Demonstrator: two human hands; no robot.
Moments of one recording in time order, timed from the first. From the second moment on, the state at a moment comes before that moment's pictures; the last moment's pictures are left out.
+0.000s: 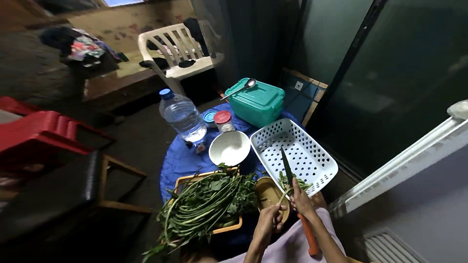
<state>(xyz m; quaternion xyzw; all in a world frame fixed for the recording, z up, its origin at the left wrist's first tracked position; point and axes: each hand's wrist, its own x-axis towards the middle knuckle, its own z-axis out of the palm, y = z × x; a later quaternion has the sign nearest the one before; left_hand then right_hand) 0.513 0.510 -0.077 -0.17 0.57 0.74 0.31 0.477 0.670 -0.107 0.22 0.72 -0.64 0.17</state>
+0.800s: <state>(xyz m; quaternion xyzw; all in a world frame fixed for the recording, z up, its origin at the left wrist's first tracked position) 0.502 0.520 -0.075 -0.16 0.60 0.72 0.32 0.474 0.669 -0.100 0.19 0.75 -0.61 0.17</state>
